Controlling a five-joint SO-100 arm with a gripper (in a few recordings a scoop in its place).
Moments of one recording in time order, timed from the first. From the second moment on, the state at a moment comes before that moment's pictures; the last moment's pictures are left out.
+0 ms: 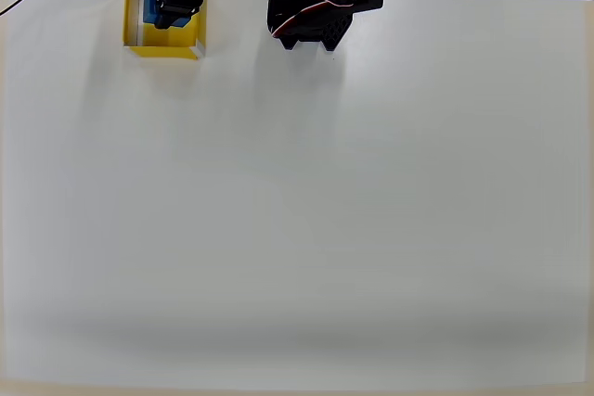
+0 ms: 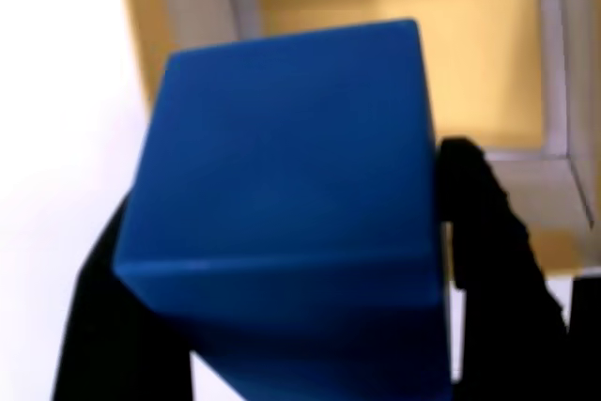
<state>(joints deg) 91.8 135.3 129.1 65.9 -93.6</state>
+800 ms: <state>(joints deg) 92.8 128.1 144.2 47.7 -93.8</state>
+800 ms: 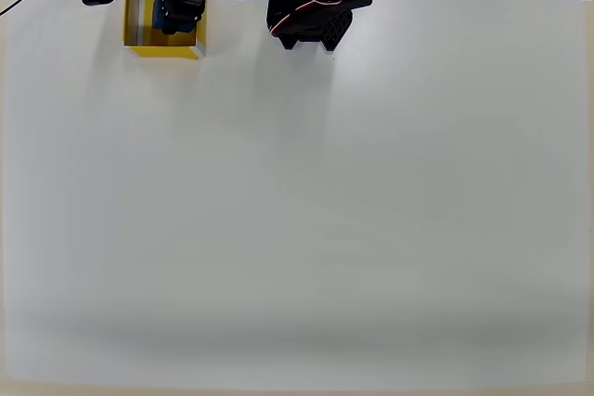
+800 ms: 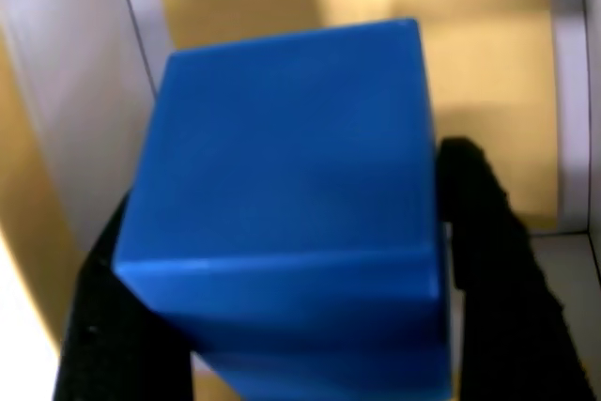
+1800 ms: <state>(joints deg) 97.8 136.8 138.5 58.7 -99.3</state>
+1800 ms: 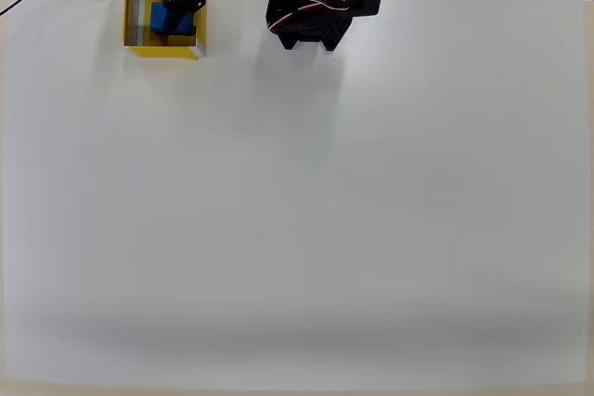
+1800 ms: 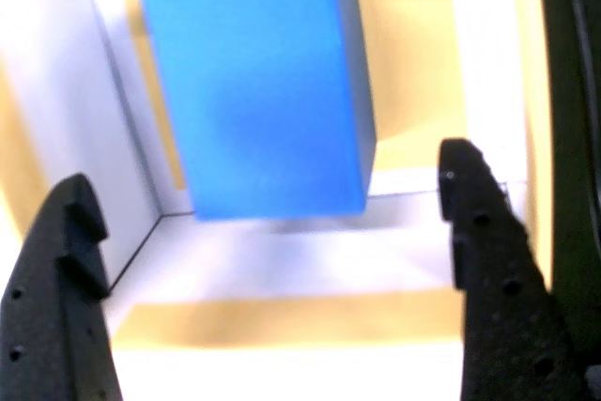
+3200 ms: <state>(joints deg) 4.5 182.6 164.4 71.4 -91.2</state>
